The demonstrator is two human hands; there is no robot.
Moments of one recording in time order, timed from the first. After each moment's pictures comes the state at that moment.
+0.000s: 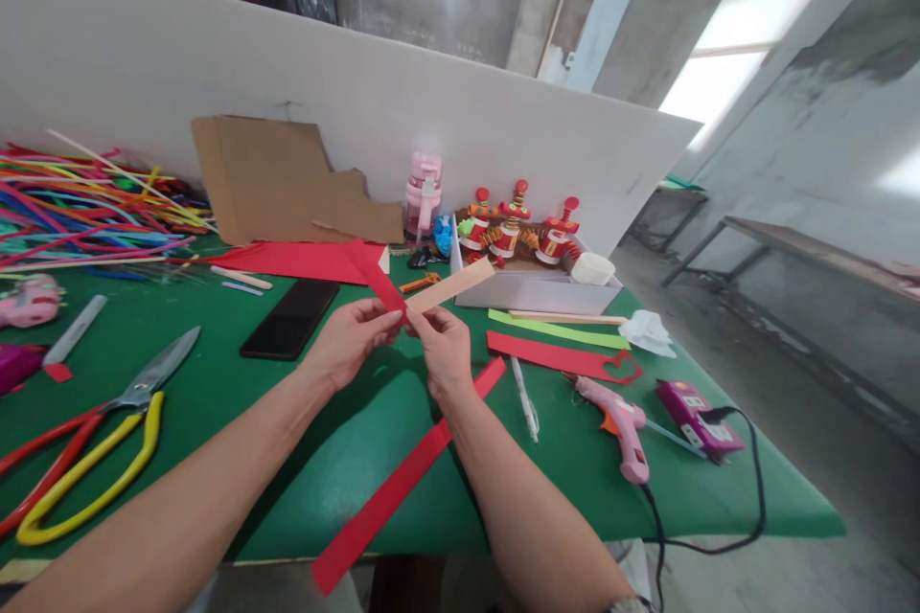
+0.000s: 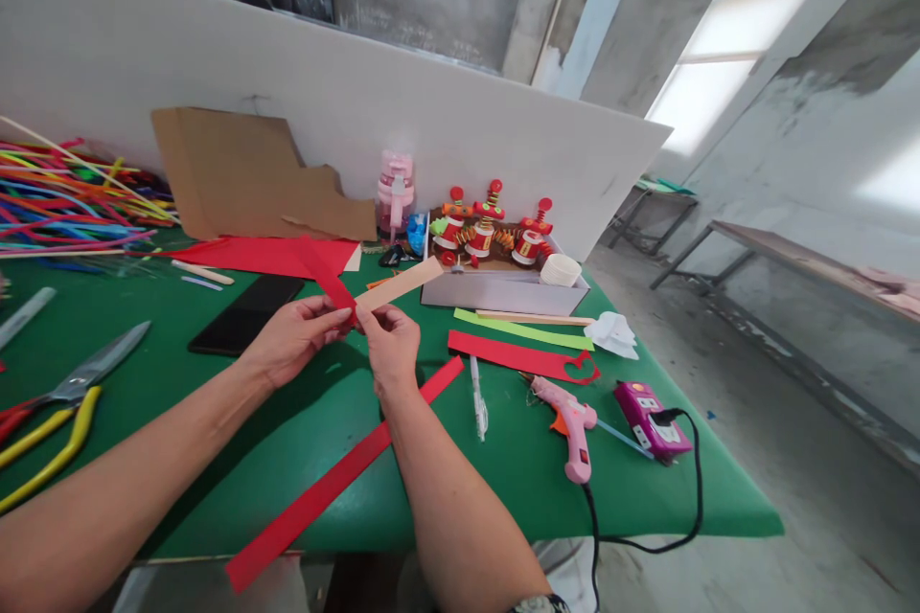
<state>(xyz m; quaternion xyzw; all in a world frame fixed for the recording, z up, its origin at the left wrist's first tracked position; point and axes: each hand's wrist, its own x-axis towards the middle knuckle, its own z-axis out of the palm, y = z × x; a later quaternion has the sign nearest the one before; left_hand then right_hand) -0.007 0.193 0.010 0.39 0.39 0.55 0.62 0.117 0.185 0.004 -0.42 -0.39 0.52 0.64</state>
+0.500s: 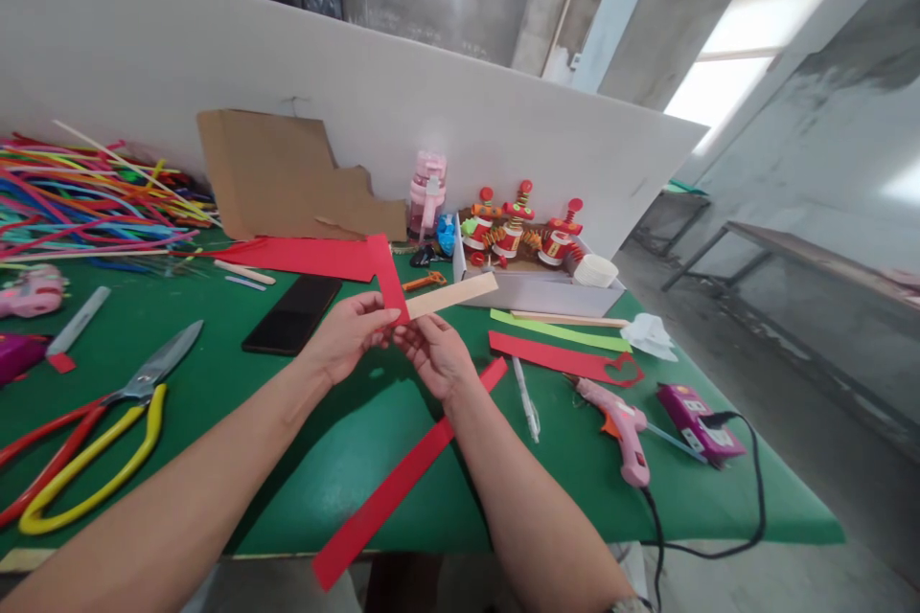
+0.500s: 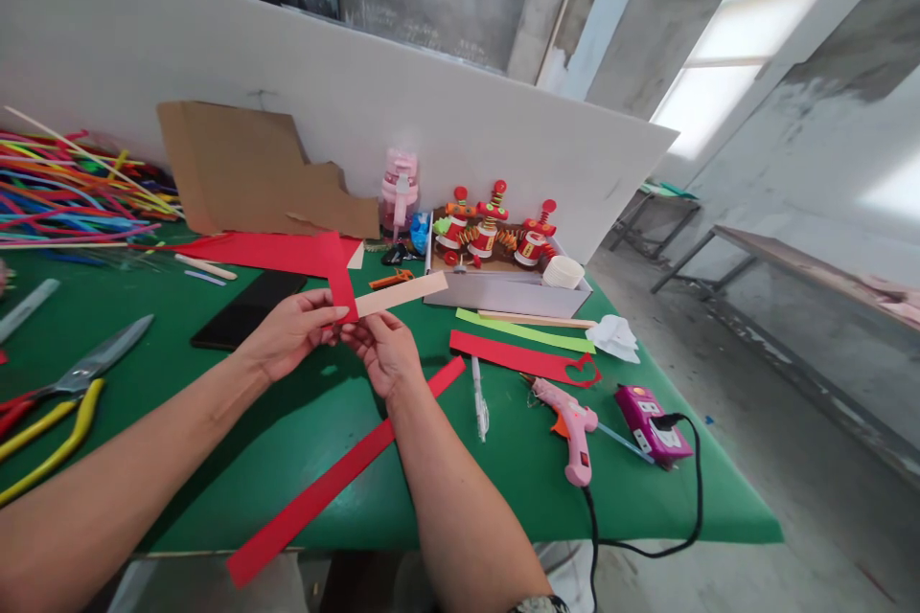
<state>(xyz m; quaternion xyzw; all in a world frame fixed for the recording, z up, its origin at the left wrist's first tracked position) -0.013 0.192 0.015 0.42 0.41 0.53 0.61 0.117 0.188 -0.003 -0.32 -0.23 0.73 0.56</state>
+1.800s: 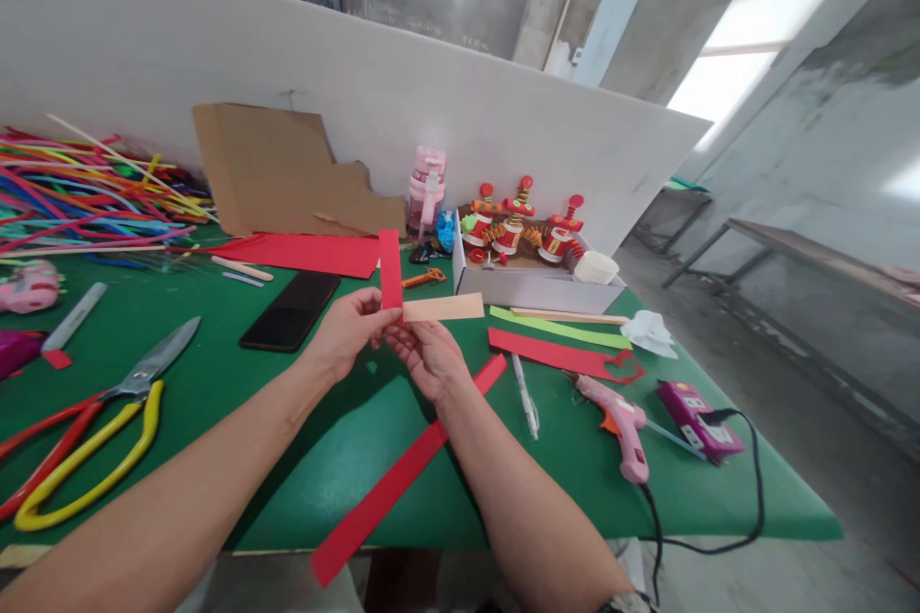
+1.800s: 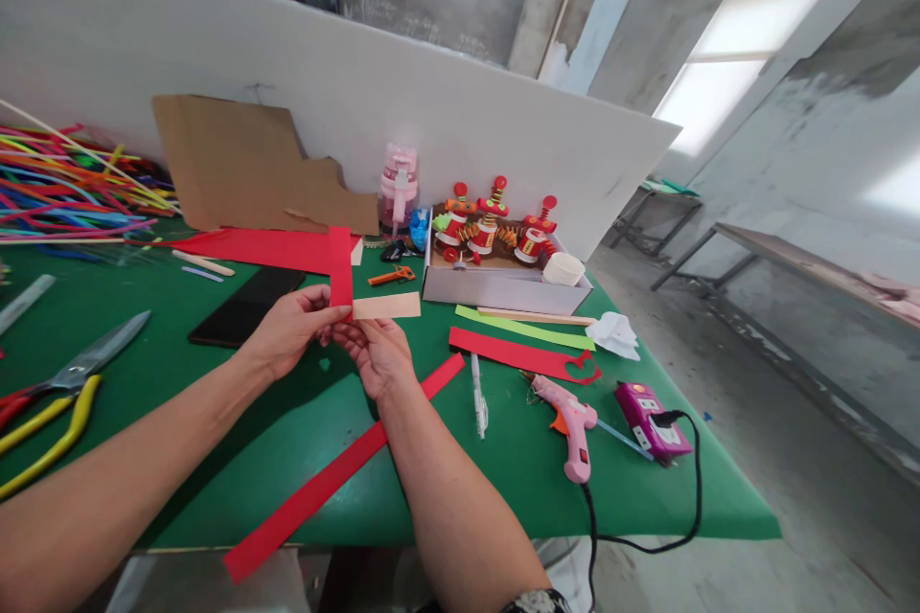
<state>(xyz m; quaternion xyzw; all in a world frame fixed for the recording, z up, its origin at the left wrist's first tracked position) -0.008 0.191 0.015 0.46 0.46 0.55 0.53 0.109 0.182 -0.004 -0.33 -0.21 0.74 0.55</state>
